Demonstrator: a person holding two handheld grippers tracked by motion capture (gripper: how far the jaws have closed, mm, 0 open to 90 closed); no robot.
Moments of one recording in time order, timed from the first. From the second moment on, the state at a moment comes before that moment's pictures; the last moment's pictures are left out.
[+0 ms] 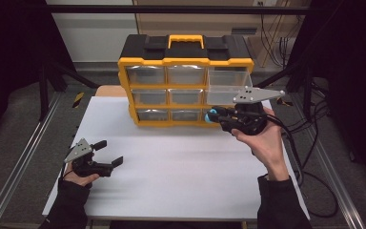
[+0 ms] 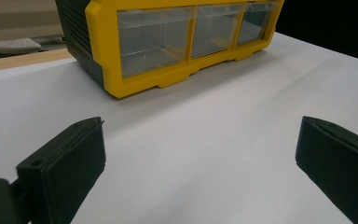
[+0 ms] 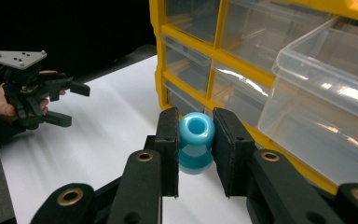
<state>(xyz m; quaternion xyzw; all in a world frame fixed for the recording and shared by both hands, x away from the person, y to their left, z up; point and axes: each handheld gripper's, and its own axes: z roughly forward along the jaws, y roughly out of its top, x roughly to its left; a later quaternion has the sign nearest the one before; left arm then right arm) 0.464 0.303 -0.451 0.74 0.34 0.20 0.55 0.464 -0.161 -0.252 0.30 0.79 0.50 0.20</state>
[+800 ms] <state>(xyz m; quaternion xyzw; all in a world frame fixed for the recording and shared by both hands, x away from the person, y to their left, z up) 0.464 0.303 -0.451 0.74 0.34 0.20 0.55 0.466 -0.164 -0.218 0.30 0.78 0.49 0.22</state>
